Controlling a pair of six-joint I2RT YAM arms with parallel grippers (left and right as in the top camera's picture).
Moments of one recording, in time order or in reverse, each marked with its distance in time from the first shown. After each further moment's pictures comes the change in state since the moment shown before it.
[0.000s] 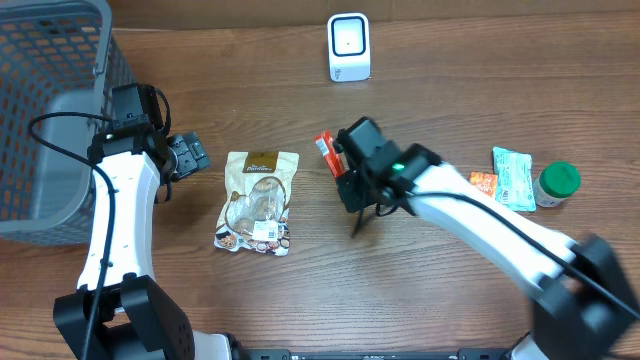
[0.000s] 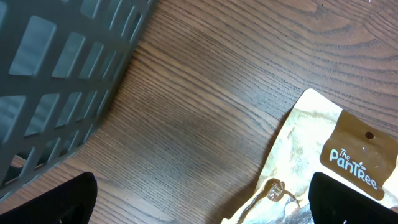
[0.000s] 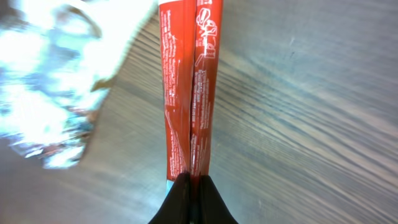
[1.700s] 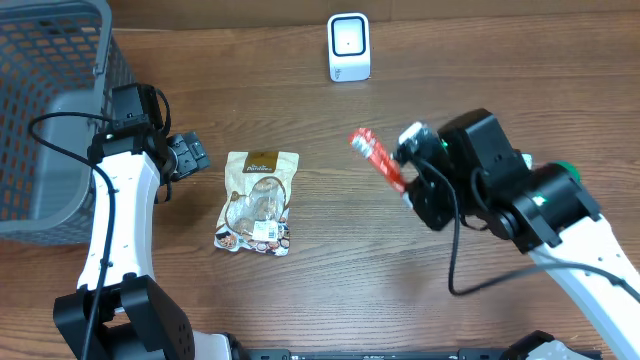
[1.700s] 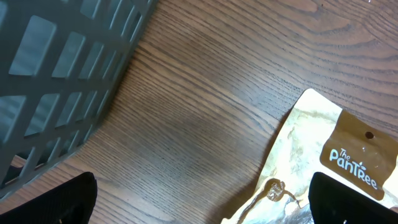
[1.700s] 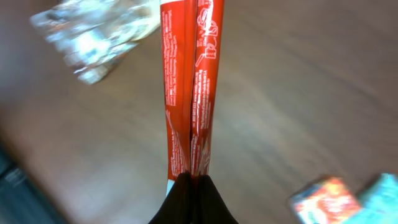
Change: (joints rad) left arm 0.000 0.000 0.000 0.000 0.000 0.000; right arm -0.171 -0.409 0.000 -0.307 -0.081 -0.470
